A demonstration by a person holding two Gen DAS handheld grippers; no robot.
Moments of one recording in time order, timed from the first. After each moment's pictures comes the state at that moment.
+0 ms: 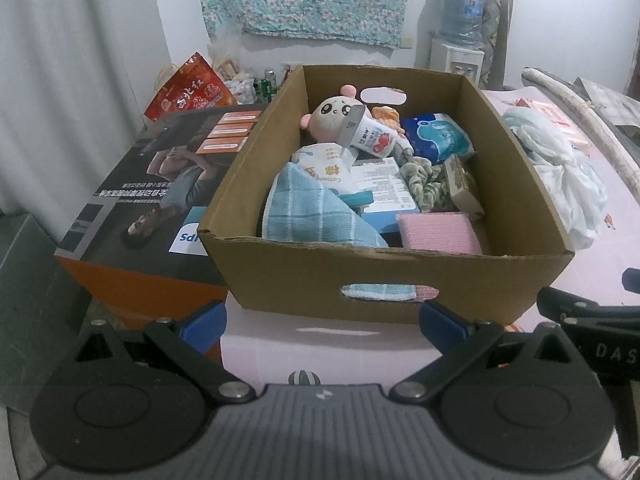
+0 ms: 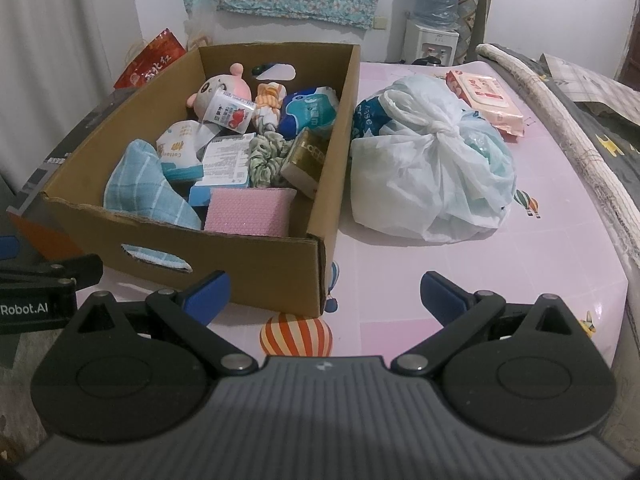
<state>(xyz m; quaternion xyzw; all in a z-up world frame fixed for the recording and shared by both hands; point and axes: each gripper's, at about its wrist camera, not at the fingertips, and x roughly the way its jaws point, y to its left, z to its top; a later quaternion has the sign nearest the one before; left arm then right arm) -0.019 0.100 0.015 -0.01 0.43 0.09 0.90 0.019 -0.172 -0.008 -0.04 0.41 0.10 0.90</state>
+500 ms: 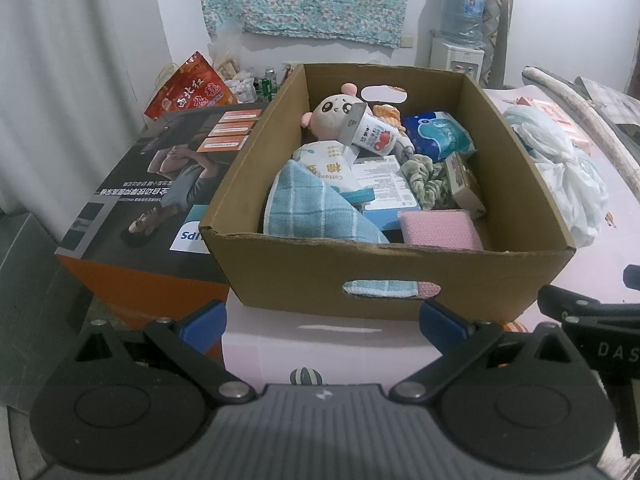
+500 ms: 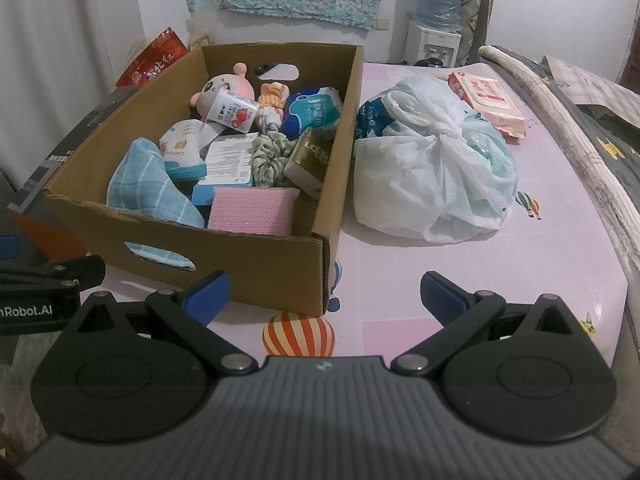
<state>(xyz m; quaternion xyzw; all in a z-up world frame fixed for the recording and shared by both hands) -0.021 0.100 0.014 -0.01 0.44 0.09 0.90 0.018 -0.170 -0.008 -0.04 0.41 0.10 0.90</state>
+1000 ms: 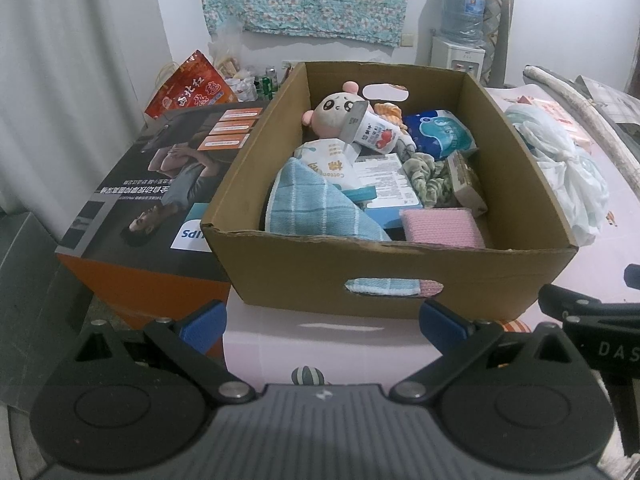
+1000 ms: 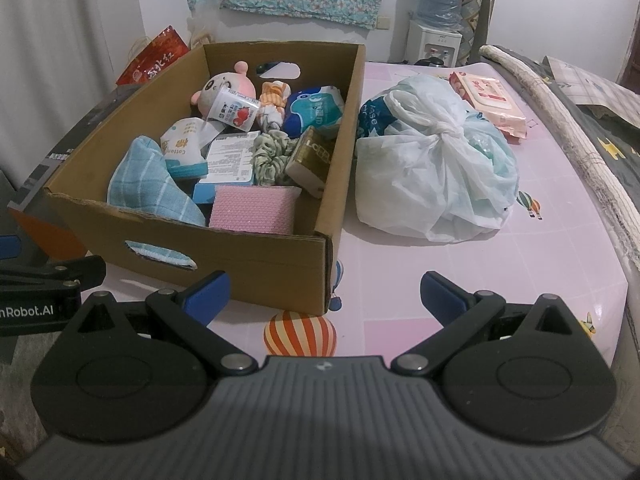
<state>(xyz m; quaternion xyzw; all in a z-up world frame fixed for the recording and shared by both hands) -0.021 0.102 0.013 -0.01 0.44 0.09 0.90 0.018 -0.168 -0.008 -0.05 0.41 0.10 0.90</state>
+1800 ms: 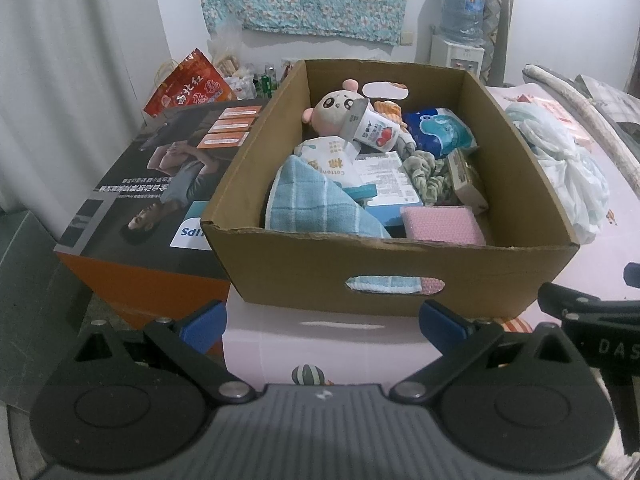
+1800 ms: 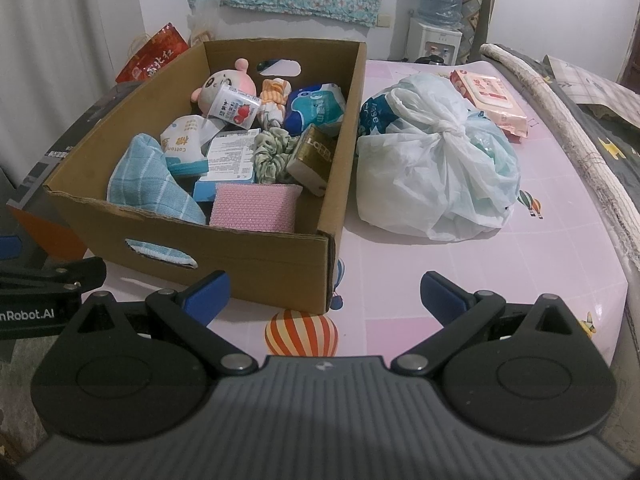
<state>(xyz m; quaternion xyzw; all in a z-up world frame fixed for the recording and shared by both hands) -0.022 0.104 0.010 -0.01 0.44 0.09 0.90 0.018 -0.166 -0.009 -0.05 0.42 0.10 0.90</state>
